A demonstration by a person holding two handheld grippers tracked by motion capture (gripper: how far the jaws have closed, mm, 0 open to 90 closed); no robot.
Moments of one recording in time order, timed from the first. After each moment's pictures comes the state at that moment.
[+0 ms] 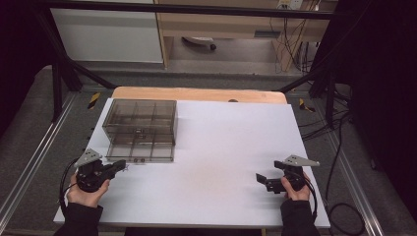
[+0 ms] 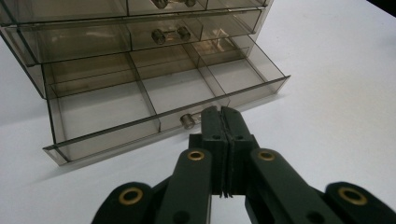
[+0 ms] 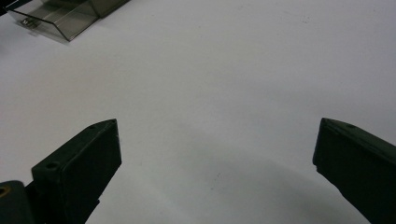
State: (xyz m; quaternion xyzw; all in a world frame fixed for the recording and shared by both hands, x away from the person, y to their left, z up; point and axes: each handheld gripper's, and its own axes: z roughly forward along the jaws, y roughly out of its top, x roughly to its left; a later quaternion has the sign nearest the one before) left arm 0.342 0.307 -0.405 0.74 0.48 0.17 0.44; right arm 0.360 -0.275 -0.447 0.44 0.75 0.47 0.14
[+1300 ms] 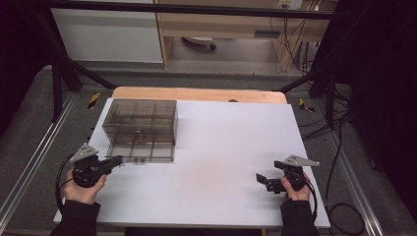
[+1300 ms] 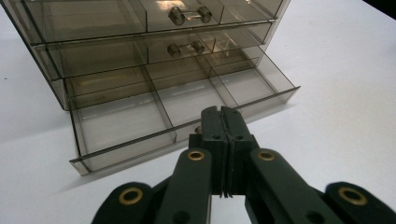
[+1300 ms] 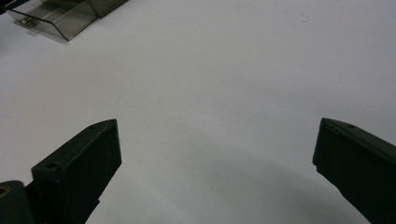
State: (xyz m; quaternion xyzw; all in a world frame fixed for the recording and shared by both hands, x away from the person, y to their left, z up) left arm 0.351 0.315 -0.397 0.74 0.48 0.18 0.44; right arm 0.360 -0.275 -0.447 0.44 0.75 0.47 0.14
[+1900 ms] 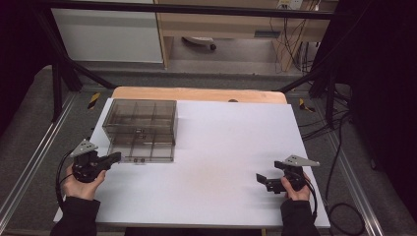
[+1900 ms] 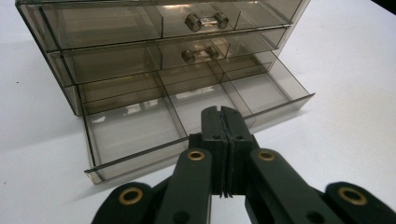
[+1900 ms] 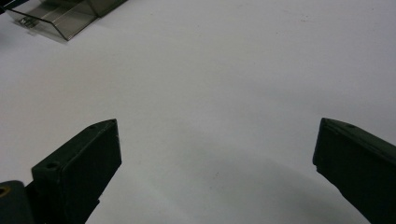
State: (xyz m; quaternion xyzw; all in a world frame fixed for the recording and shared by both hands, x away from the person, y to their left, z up) left arm 0.364 0.320 -0.396 0.73 0.49 0.18 0.44; right arm 0.359 -0.275 -0.447 0.44 0.75 0.46 0.14
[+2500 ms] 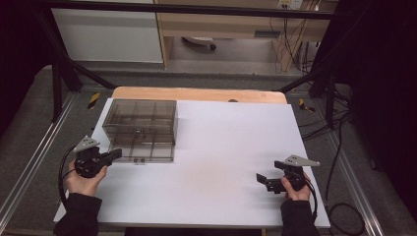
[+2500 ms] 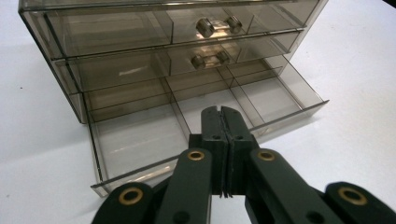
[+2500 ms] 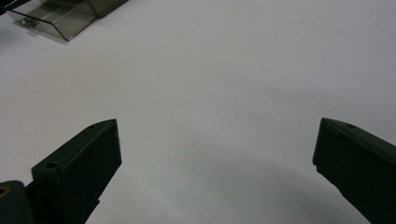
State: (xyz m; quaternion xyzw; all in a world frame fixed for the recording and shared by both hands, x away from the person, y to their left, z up) left arm 0.377 0.320 -0.397 0.73 0.50 0.19 0.43; right arm 0.359 -0.276 -0.447 0.44 0.75 0.47 0.14
